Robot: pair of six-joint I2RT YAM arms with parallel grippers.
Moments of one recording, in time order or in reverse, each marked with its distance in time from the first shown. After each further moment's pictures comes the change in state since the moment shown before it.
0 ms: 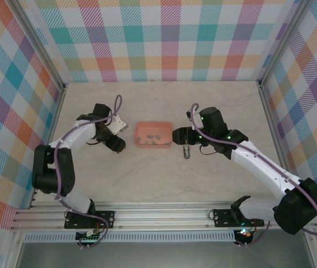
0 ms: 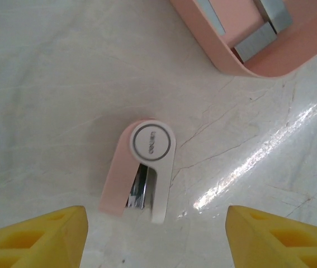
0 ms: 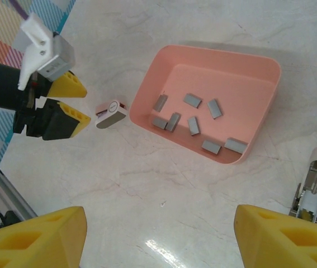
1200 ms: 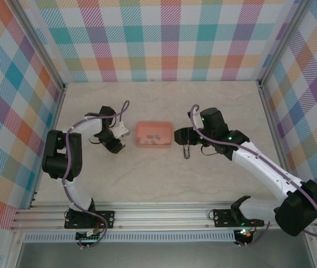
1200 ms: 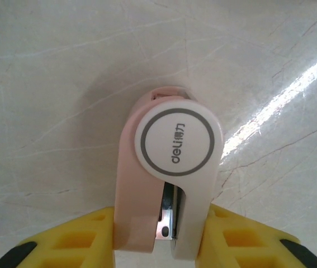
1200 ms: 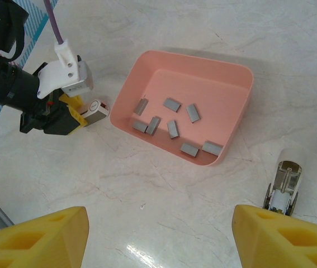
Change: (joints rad) left arm 0.000 0.170 0.042 -0.016 -0.114 0.116; right arm 0.006 -0.019 0.000 -0.025 0.067 -0.037
